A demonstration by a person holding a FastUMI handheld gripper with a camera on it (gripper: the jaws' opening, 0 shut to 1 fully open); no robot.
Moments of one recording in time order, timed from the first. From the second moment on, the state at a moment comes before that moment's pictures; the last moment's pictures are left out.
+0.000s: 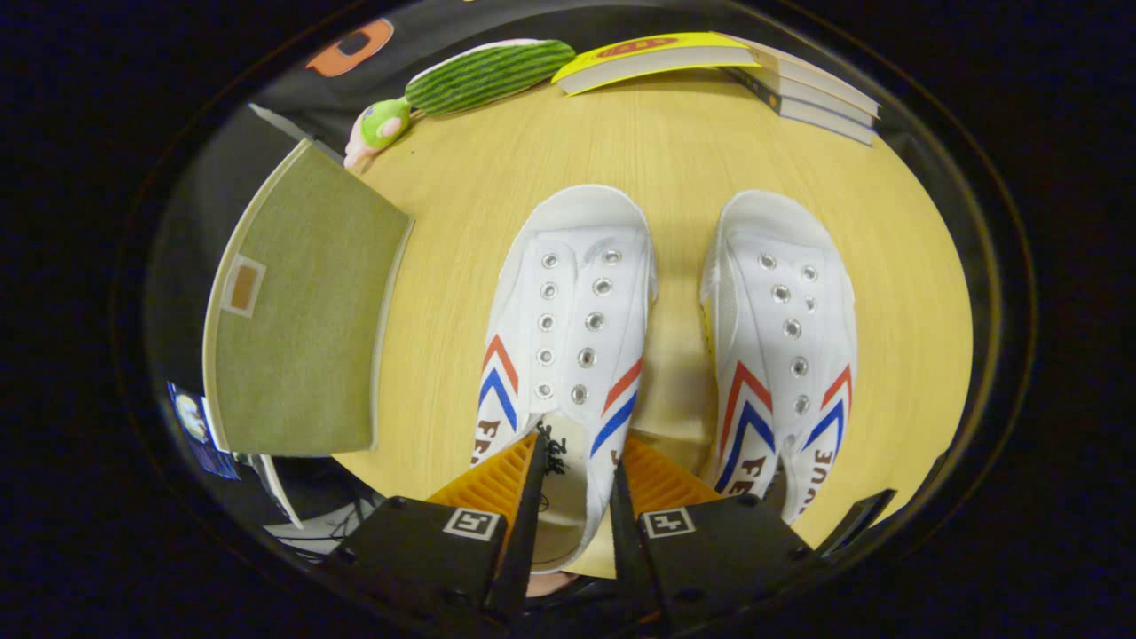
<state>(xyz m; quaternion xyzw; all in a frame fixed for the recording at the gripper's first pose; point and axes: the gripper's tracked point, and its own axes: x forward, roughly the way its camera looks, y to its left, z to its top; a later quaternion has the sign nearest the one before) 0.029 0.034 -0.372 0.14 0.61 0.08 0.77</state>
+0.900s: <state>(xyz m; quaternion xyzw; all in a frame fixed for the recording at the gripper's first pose) 0.023 0.055 -0.317 0.28 0.54 0.12 0.78</state>
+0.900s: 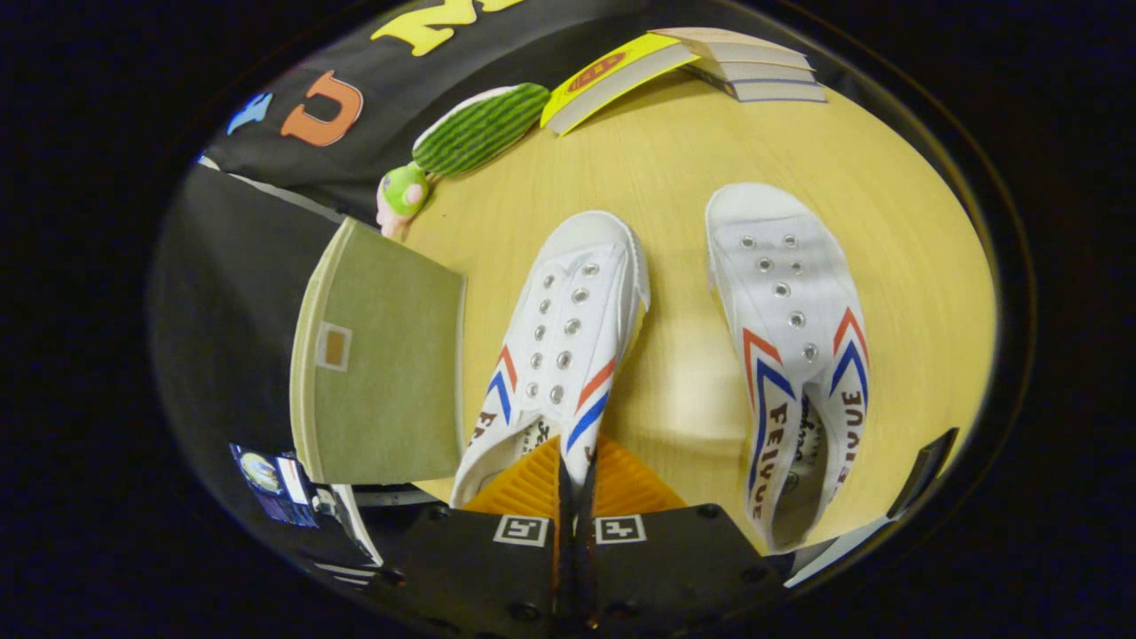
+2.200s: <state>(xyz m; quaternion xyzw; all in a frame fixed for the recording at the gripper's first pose) 0.049 0.335 -0.148 0.20 0.51 0.27 0.80</state>
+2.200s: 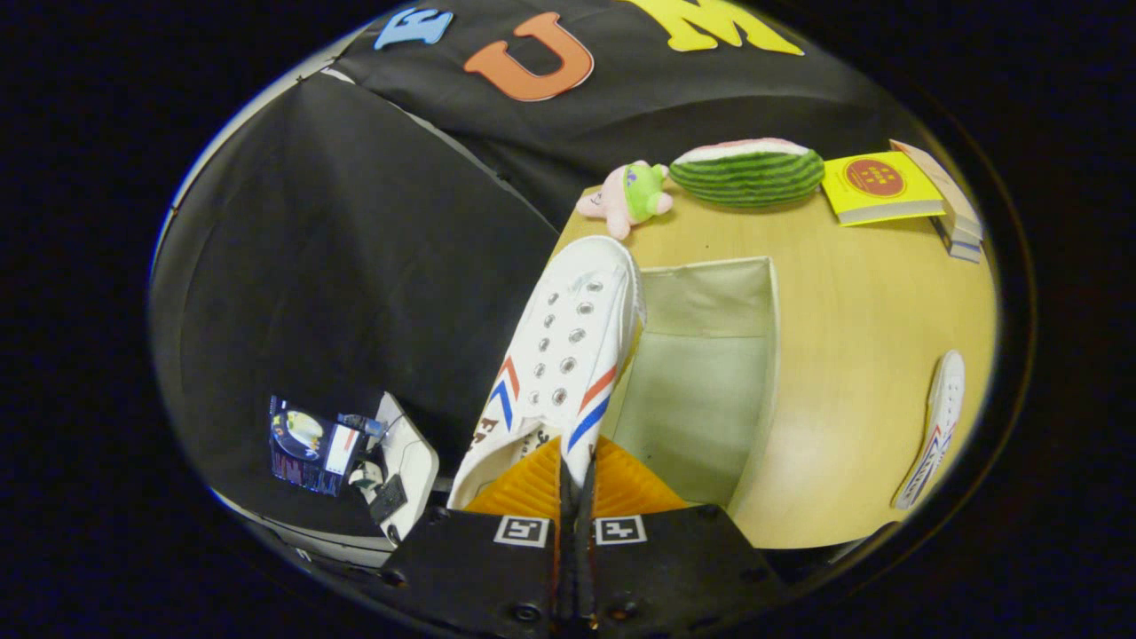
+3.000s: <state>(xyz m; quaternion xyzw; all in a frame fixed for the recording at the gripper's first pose) 0.081 0.326 -0.199 0.30 0.51 0.21 0.78</state>
